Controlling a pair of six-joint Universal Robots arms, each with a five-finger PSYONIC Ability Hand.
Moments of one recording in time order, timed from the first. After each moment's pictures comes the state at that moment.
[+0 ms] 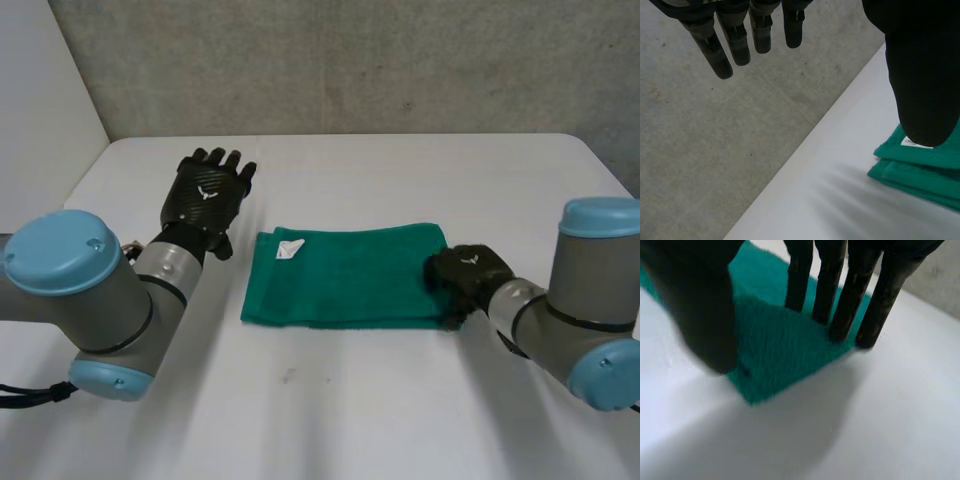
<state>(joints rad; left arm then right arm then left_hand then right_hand) 4.27 -2.02 -1.64 3.69 -1.51 3.65 1.88 -1.00 1.53 -0.04 1.34 2.81 0.19 0.20 0.21 0.20 0.04 0.60 0.71 0.68 0.68 0.49</state>
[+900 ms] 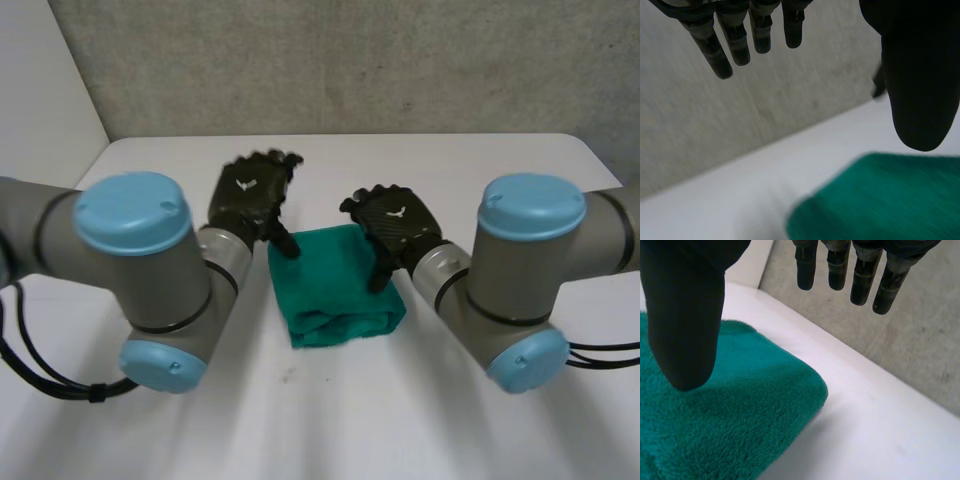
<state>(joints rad) 4.09 -2.12 -1.34 3.38 -1.68 3.15 2.13 -0.98 1.33 -0.14 1.42 2.94 0.19 0.20 0.21 0.20 0.04 0.20 0.22 0.21 0.23 0.06</state>
